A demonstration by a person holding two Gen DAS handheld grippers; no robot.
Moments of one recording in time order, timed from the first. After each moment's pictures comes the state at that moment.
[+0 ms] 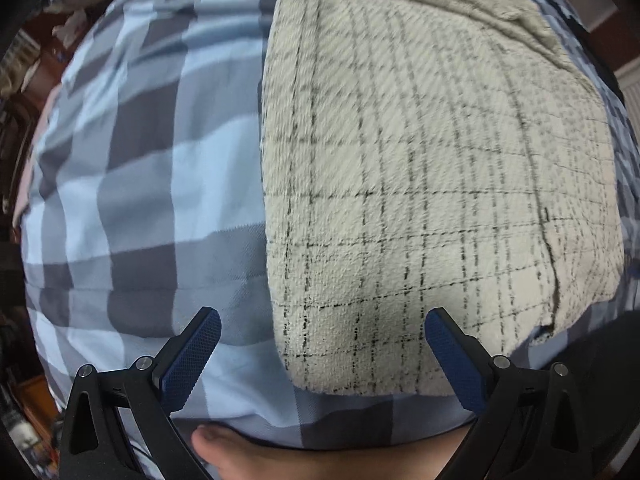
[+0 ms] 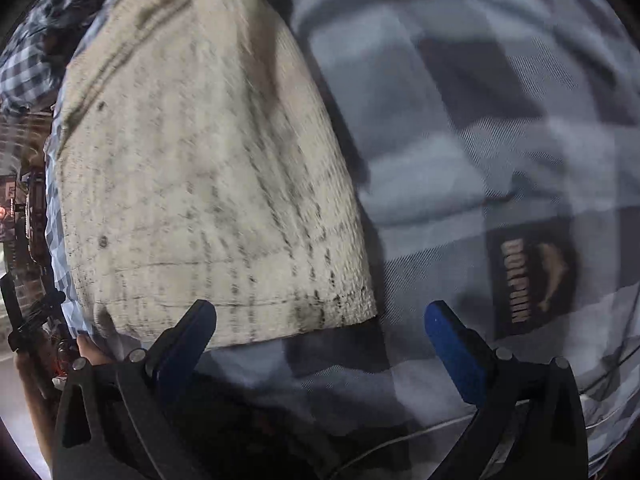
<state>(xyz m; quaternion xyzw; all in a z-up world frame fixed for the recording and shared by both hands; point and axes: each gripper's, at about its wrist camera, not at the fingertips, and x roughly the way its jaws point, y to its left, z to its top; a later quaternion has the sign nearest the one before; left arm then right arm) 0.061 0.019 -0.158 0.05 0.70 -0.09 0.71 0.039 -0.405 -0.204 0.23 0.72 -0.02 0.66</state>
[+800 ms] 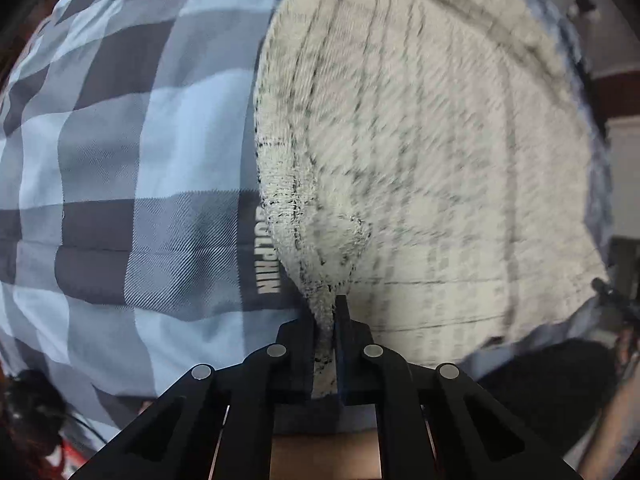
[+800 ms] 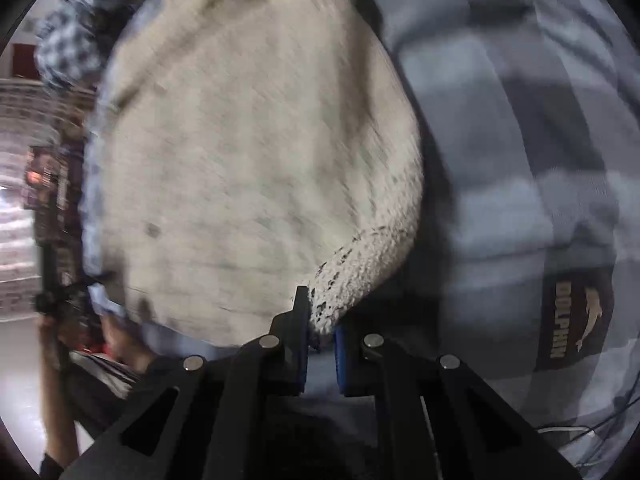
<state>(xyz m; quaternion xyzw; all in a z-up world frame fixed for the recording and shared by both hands) 0.056 0.030 -0.145 -0.09 0.72 -0.12 0.68 0.113 -0.321 -0.210 0.24 0.66 0.08 0.71</state>
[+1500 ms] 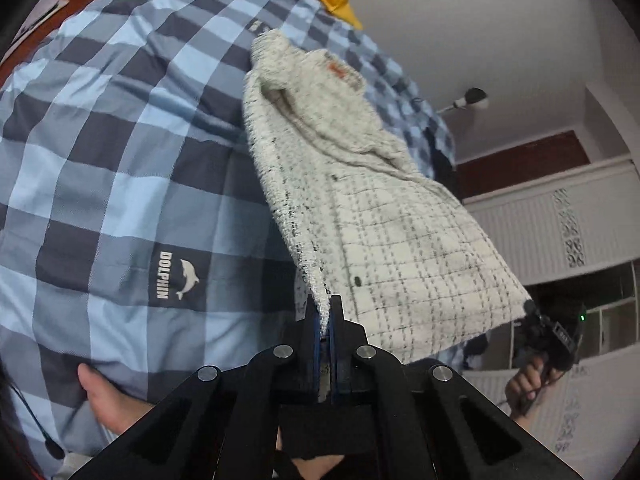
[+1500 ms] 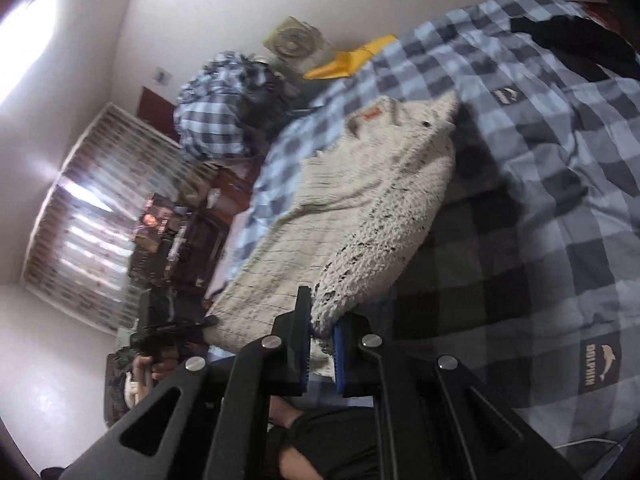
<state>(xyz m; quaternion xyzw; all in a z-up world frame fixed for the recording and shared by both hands) 0.020 0.081 0.018 -0.27 0.57 -0.26 0.73 0.066 -0.292 -0.046 0.30 0.44 0.20 0.82</state>
